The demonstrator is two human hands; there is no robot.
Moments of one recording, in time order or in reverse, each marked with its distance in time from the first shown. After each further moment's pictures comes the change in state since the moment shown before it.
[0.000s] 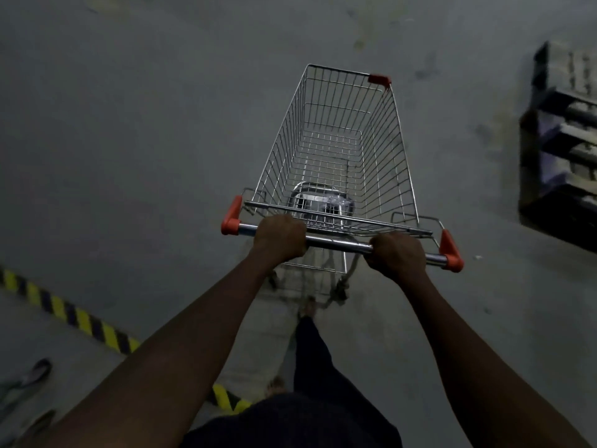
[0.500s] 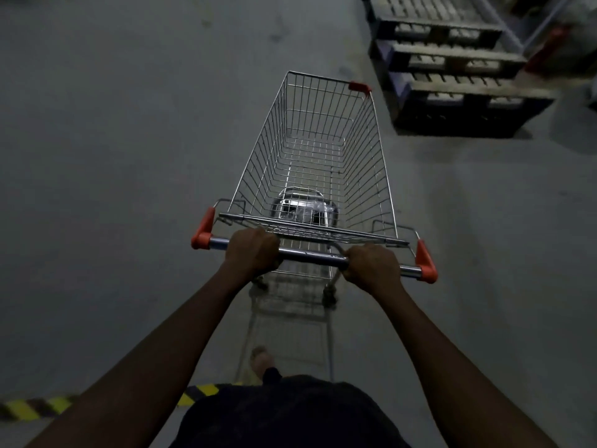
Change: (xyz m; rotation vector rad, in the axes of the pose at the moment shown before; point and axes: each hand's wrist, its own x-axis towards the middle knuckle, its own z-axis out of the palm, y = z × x) left_hand -0.132 0.162 0.003 0.077 -0.042 0.415; right_hand -0.275 0.044 0.067 0.162 -0.079 0.386
